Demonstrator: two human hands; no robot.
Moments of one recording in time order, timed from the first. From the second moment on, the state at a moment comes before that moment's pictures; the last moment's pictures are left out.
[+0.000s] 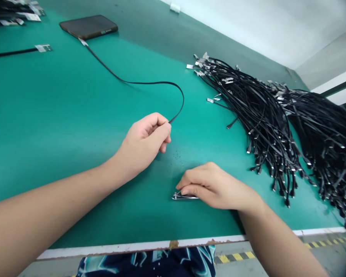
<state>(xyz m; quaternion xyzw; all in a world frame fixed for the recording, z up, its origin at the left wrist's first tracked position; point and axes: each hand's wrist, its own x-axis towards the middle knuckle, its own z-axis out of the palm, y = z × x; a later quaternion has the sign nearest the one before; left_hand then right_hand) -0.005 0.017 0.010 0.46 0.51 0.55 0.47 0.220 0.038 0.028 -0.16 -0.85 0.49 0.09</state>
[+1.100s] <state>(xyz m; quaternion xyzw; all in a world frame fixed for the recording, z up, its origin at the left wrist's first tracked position) -0.007 0.015 0.008 0.45 0.49 0.48 0.57 0.217 0.045 0.027 -0.37 -0.47 0.74 0.30</state>
